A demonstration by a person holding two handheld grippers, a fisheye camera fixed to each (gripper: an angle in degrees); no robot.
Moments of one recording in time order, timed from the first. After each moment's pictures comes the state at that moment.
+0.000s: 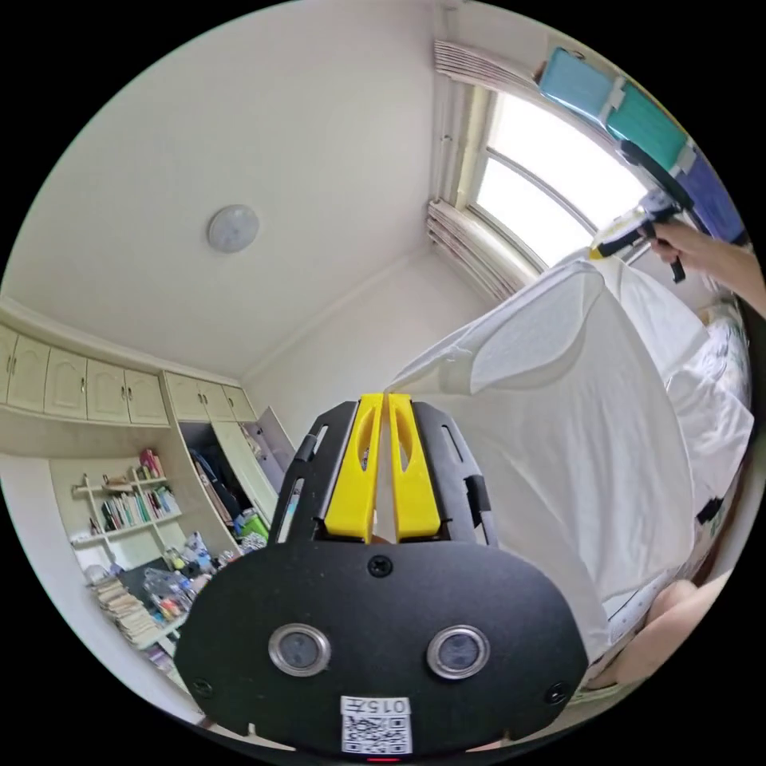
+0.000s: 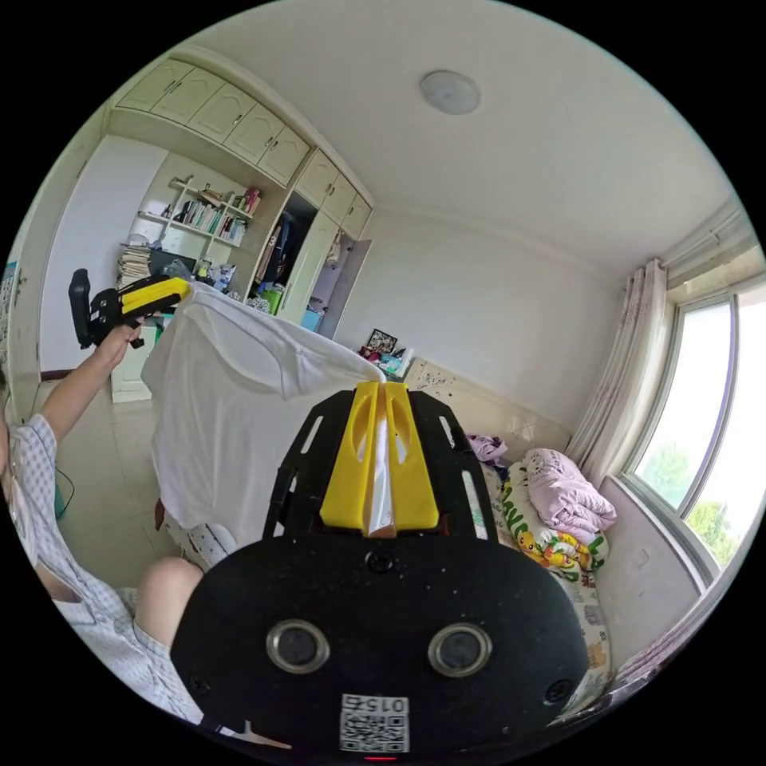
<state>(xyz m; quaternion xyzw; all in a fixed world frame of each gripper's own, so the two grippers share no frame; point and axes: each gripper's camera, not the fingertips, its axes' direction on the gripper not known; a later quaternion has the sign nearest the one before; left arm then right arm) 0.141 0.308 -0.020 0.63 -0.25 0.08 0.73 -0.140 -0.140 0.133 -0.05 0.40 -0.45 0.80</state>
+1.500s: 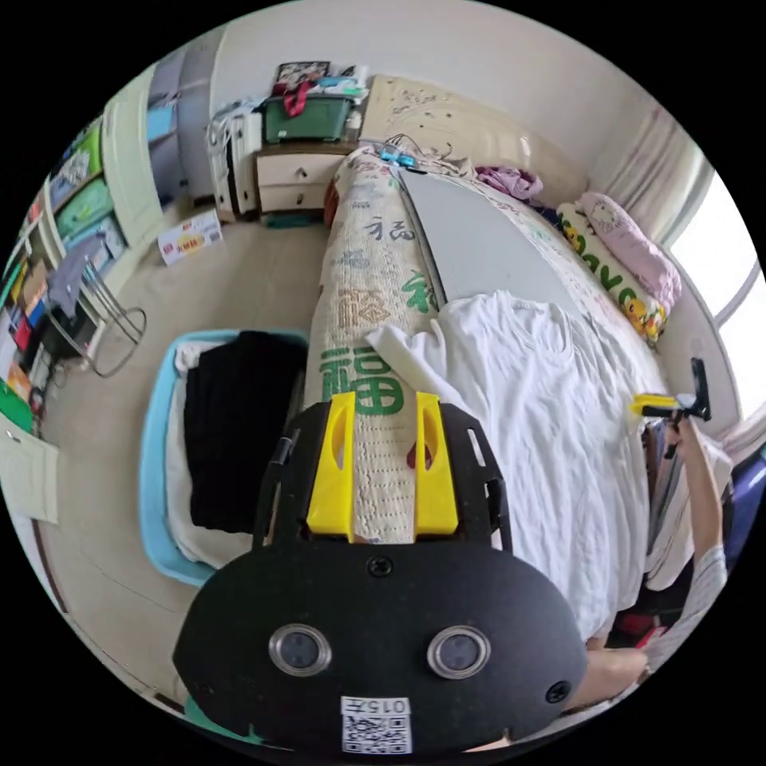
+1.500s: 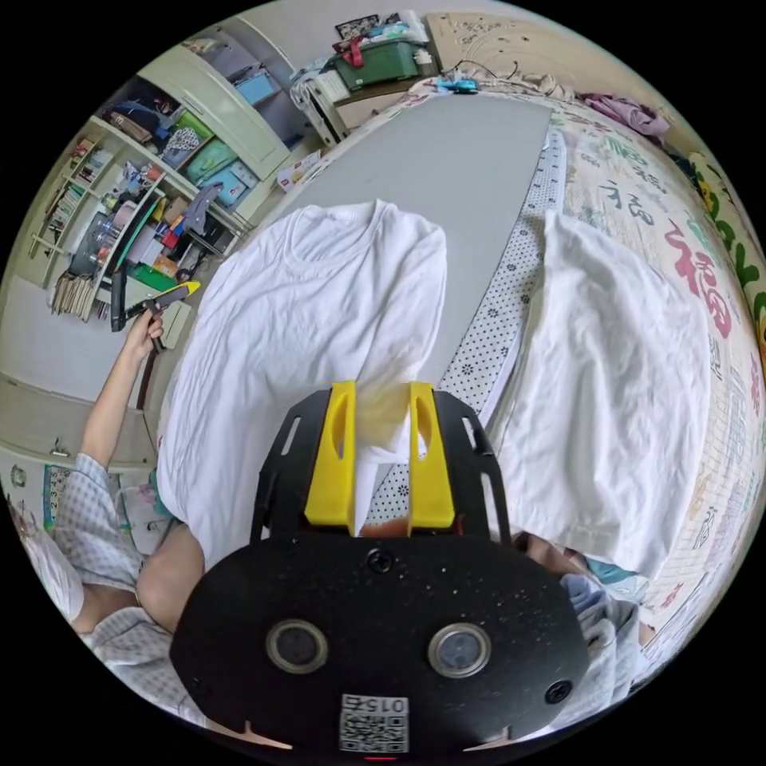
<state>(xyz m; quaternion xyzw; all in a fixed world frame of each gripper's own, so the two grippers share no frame) -0.251 -0.324 0.580 0.14 0.15 -0.12 0.97 0.585 -0.368 0.507 -0.46 0.35 0.00 0.82</state>
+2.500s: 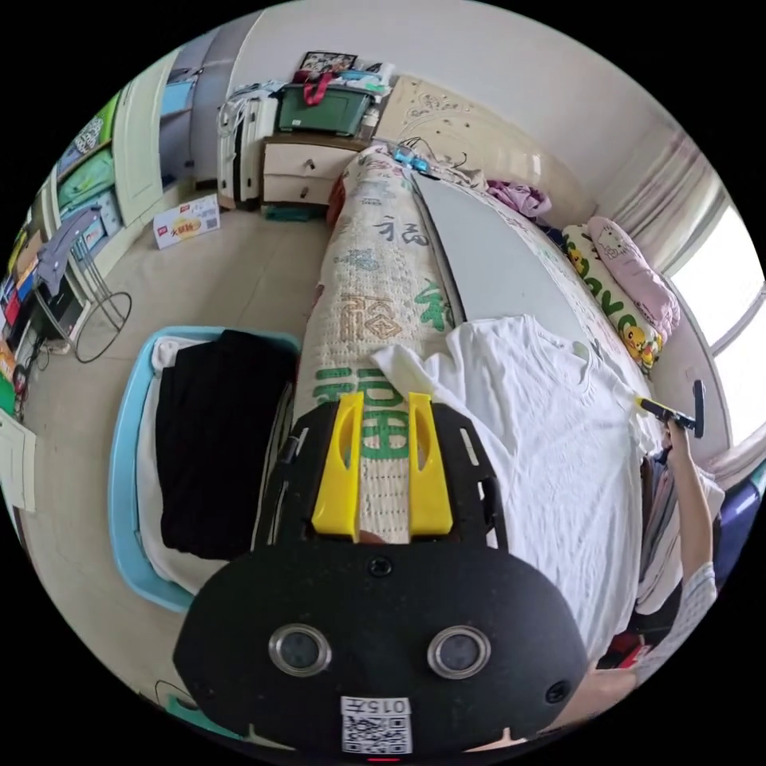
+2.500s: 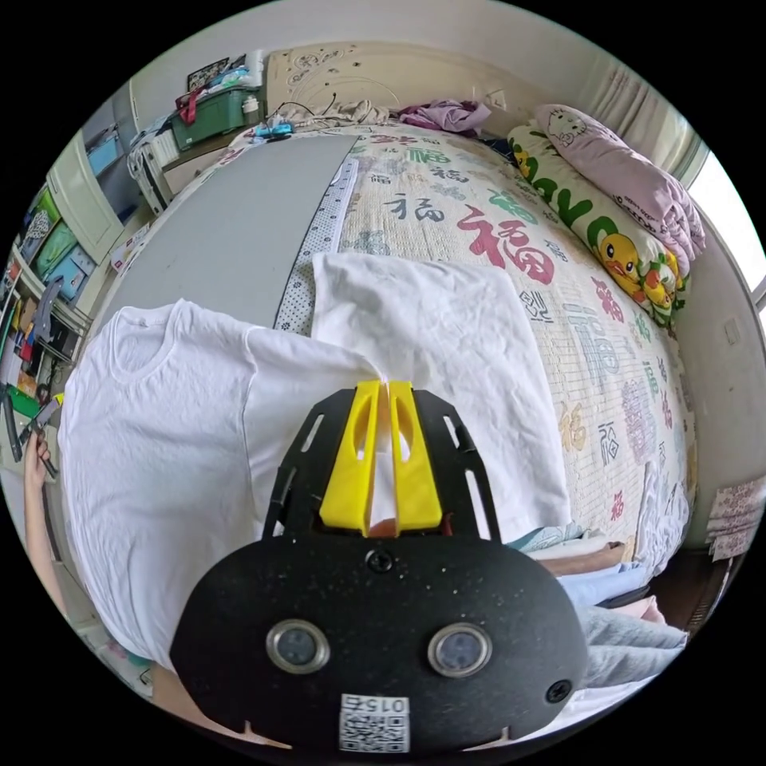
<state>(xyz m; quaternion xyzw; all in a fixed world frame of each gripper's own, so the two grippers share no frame) -0.394 -0.453 0.615 0.14 0.19 -0.16 0.96 0.646 -0.435 0.614 -0.31 0.61 0.01 0.73</state>
